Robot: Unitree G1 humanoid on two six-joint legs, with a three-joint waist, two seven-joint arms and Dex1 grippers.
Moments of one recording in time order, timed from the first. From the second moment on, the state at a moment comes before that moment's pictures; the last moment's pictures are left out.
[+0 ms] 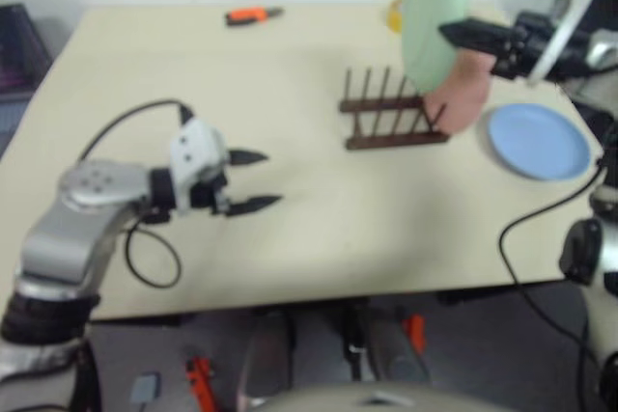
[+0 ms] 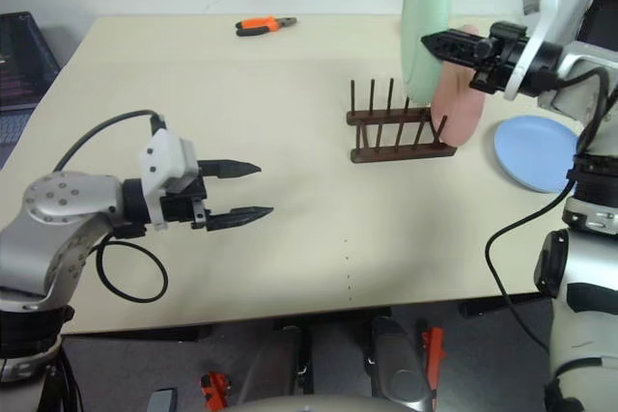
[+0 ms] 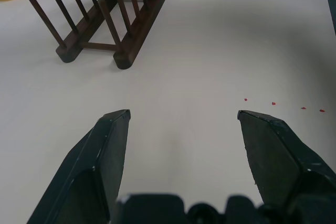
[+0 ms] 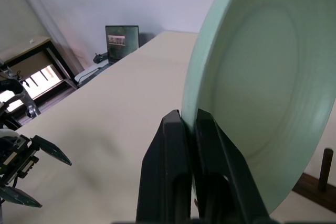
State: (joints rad) left arm -0.32 0.87 0.05 -0.38 -0.44 0.54 -1.03; right arm -1.03 -0.69 -0.21 0.24 0.65 1.07 0.85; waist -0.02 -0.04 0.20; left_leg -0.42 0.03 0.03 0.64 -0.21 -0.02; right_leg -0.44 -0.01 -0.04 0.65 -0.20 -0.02
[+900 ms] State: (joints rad) left arm -0.25 0.90 0.08 -0.44 -0.45 0.57 -0.99; right arm -1.05 -0.67 -0.13 0.44 0.54 0.91 0.90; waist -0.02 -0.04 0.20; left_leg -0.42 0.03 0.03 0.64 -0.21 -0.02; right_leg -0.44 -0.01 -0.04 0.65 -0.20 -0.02
